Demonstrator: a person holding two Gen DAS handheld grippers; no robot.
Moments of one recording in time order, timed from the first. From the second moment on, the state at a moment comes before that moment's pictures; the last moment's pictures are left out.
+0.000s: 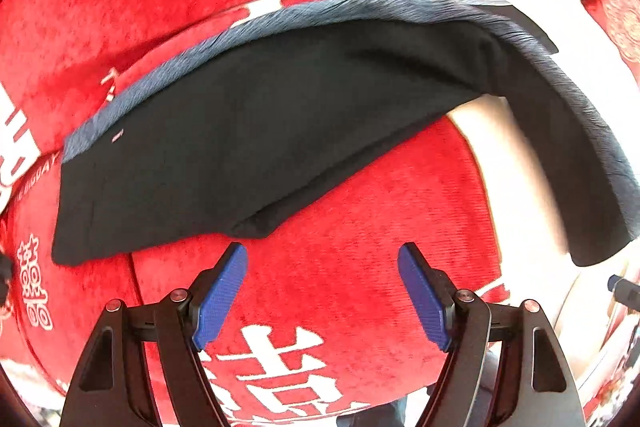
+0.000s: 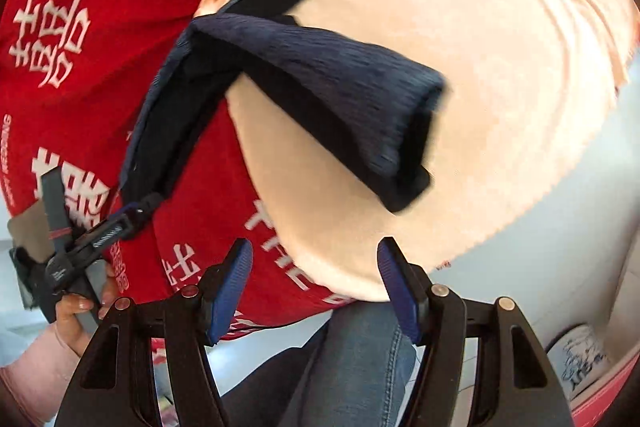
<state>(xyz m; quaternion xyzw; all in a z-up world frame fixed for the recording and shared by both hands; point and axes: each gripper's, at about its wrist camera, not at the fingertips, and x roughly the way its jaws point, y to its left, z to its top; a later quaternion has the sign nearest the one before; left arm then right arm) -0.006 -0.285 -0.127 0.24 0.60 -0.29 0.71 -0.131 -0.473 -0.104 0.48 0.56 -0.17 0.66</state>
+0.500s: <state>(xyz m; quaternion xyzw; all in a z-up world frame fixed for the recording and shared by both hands) -0.041 -0.322 -0.137 0.23 0.60 -0.33 0.69 -0.171 -0.474 -0.101 0.37 0.58 -0.20 0.70</state>
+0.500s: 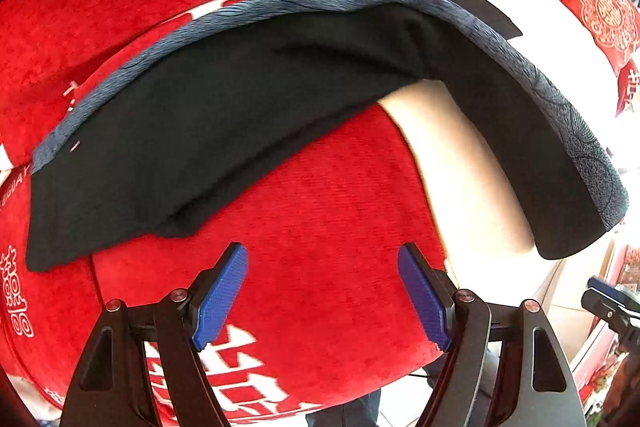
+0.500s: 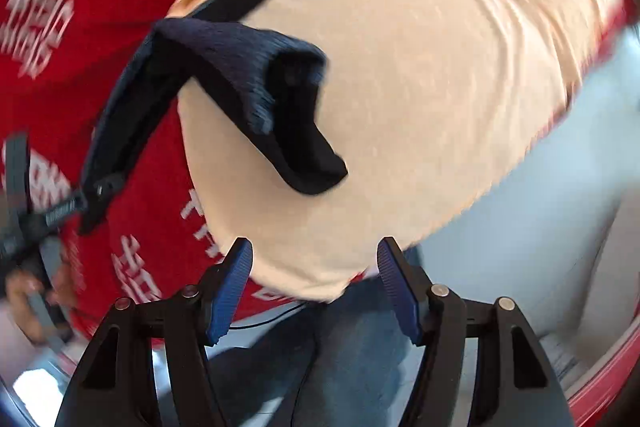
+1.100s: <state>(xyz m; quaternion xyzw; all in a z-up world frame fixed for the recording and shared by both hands) -0.020 -0.398 -0.132 0.23 0.61 -0.25 0.72 -0.008 -0.688 -0.042 0.24 0.55 -0.08 0.80</state>
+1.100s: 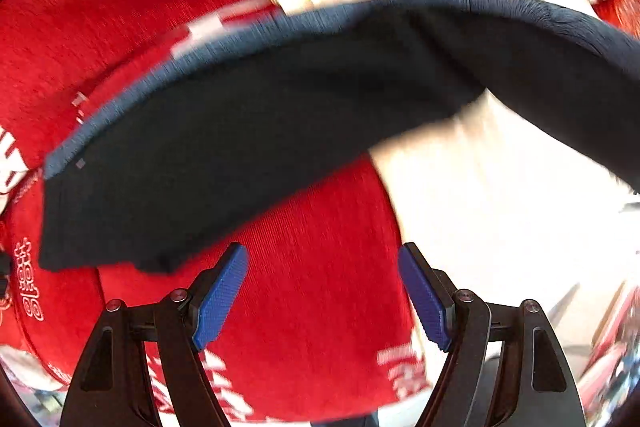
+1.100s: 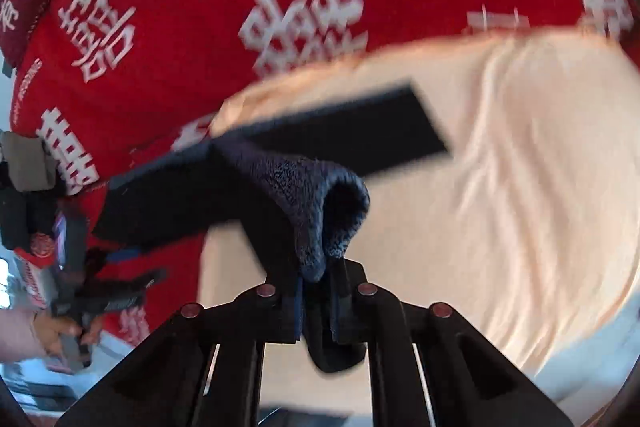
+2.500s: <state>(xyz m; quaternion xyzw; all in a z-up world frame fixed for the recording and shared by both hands) 0.186 -0.437 -0.202 0.12 0.58 -0.03 0.80 0.190 -0.760 -0.216 0.21 0.60 -0.10 0.76</state>
